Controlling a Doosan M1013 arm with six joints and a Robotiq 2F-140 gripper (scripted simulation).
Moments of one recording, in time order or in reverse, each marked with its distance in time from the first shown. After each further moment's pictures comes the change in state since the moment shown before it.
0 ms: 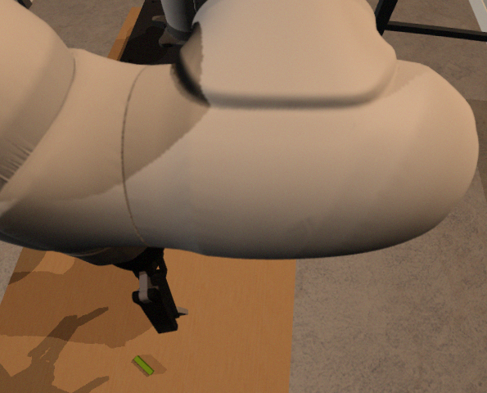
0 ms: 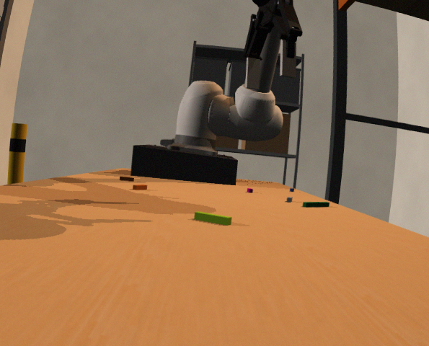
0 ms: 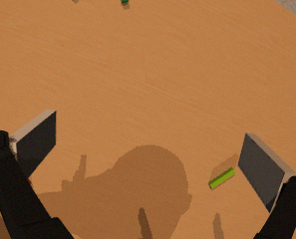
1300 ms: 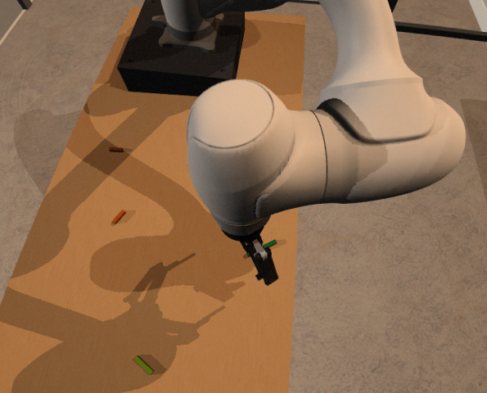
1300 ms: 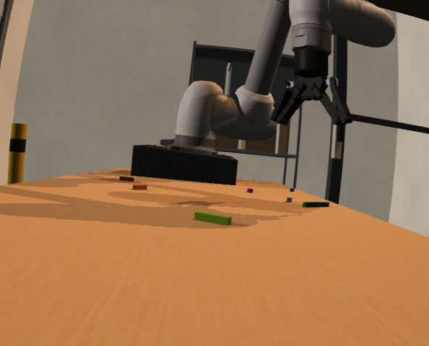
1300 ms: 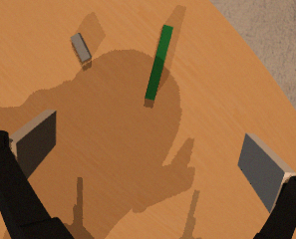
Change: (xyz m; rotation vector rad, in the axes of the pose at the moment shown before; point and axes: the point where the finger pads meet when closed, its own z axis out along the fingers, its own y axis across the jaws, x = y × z) arm 0.122 -0.047 0.127 0.013 -0.014 -0.374
